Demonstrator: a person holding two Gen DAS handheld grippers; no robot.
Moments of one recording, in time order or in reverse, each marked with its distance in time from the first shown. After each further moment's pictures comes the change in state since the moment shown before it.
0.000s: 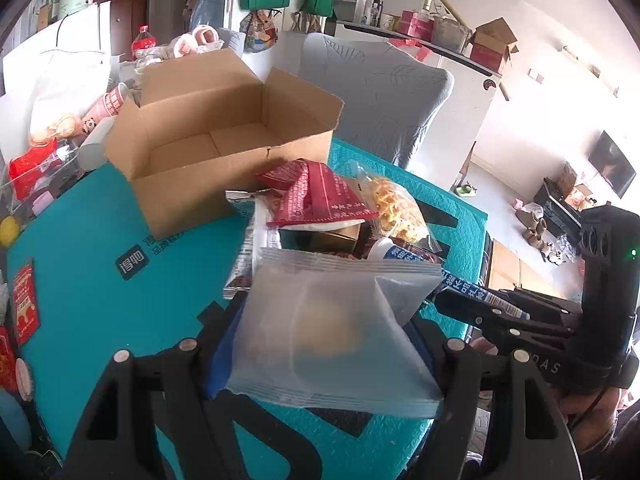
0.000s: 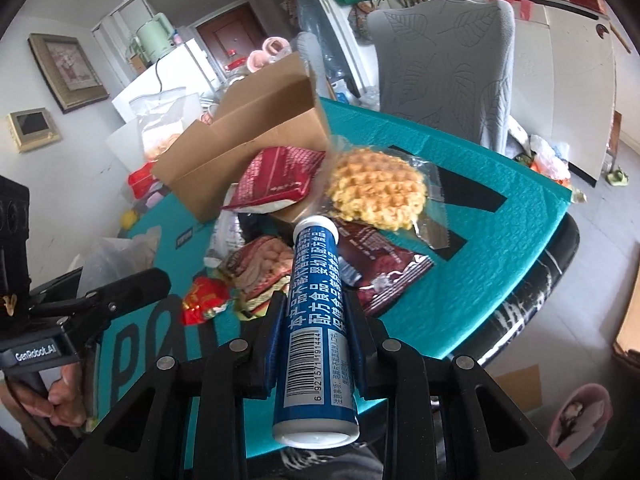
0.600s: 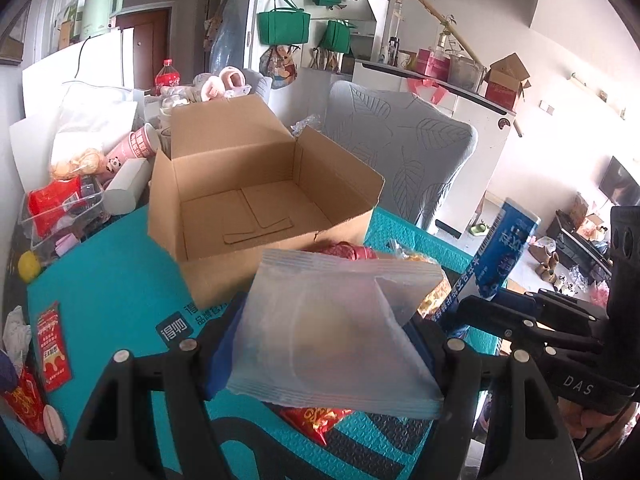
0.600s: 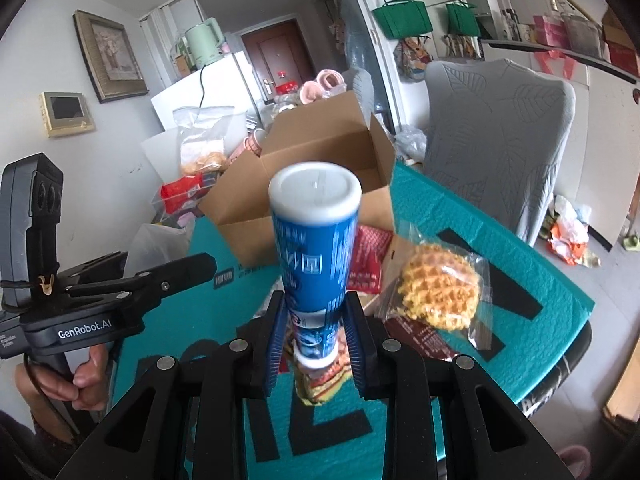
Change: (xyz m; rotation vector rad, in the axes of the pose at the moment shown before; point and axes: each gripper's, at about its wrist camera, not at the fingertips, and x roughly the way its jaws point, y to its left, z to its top) left arm -0.017 0.036 0.054 -0.021 -0.140 0.046; right arm -0.006 0.050 0.059 -0.159 -0.116 0.024
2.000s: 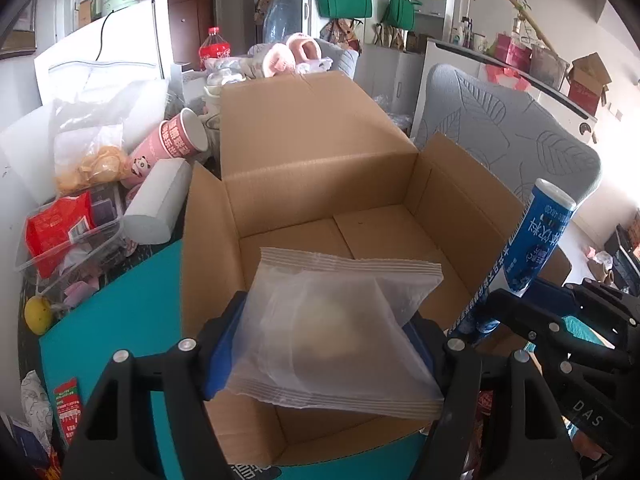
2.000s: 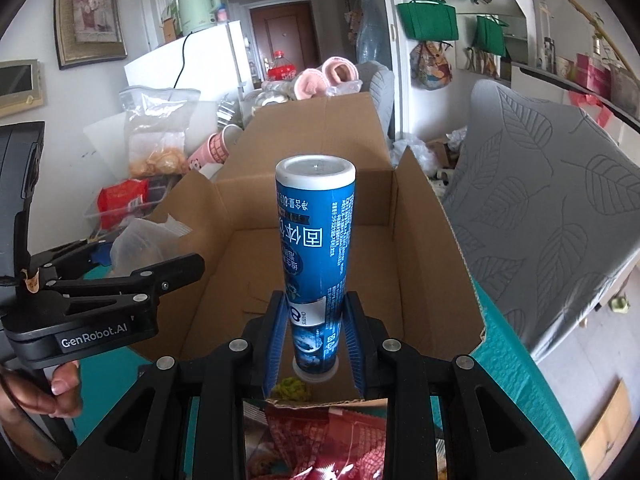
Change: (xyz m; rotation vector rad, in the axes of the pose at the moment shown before) left arm 0.145 0.102 0.088 -0.060 0.109 0.218; right arm 0.176 0.000 0.112 -0.124 0.090 -0.083
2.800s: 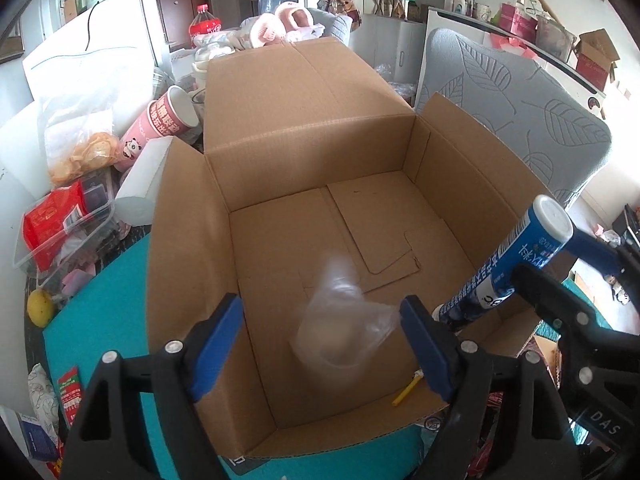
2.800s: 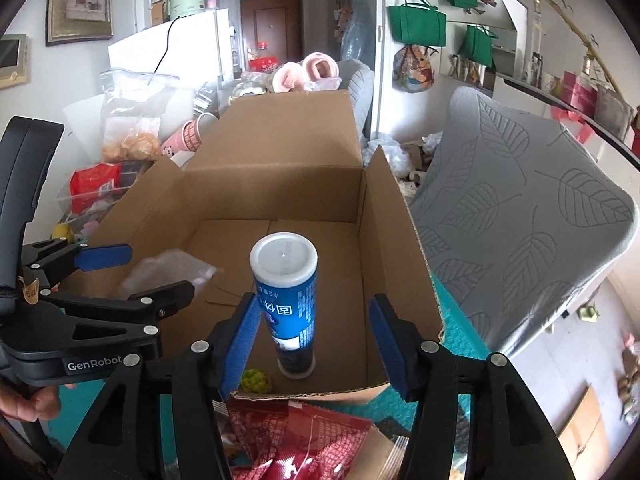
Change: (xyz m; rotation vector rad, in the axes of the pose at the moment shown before) left arm 0.014 -0.016 0.000 0.025 0.119 0.027; right arm -0.008 -0.004 0.002 -0.047 -0.006 -0.156
